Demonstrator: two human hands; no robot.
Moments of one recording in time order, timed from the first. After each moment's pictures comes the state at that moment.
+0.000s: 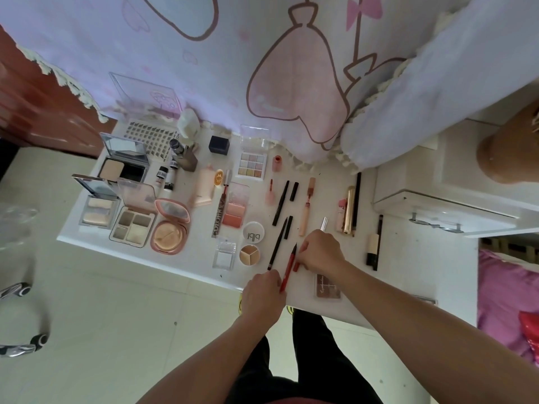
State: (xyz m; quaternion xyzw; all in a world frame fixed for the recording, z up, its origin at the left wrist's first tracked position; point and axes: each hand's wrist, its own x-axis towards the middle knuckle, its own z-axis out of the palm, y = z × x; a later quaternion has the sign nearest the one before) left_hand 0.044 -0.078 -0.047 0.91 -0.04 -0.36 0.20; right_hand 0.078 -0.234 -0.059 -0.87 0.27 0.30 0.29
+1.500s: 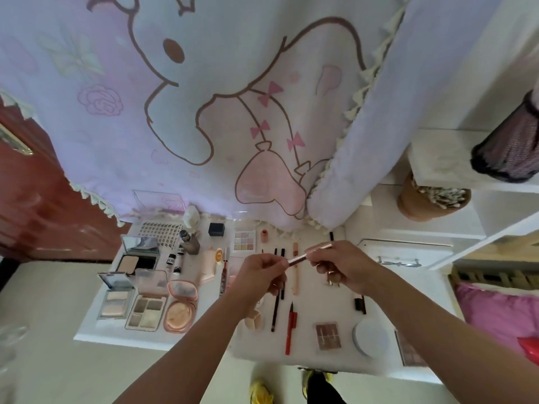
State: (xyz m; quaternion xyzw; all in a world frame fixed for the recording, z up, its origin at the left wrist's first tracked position) left_hand 0.145 -0.083 0.100 0.68 -0.03 -0.40 0.61; right_hand 0.082 -0.278 0.114 -0.63 0.31 0.15 0.70
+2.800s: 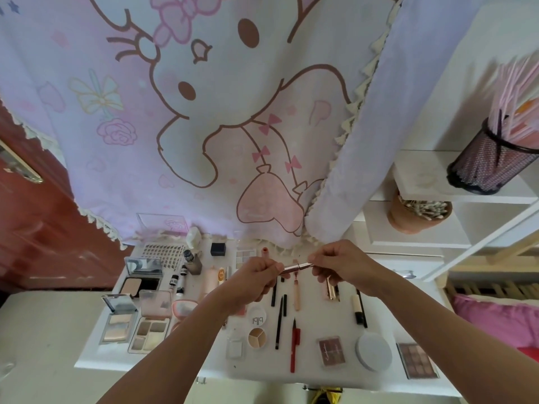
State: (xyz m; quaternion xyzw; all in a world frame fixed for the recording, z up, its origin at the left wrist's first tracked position) left_hand 0.172 -0.065 0.132 0.72 -0.19 -0.44 0.51; right_hand 0.079 -0.268 0.164 -0.73 0.23 0.12 0.63
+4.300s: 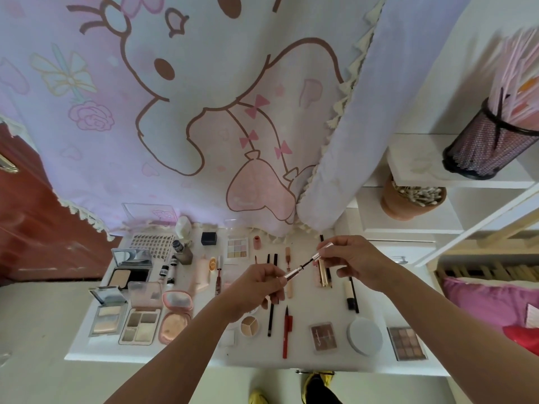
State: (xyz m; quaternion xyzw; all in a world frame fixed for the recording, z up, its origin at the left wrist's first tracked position) left_hand 0.151 -0.072 0.101 0.70 -0.20 -0.47 0.50; right_hand 0.062 -0.299 0.138 -0.65 0.32 0.09 0.68
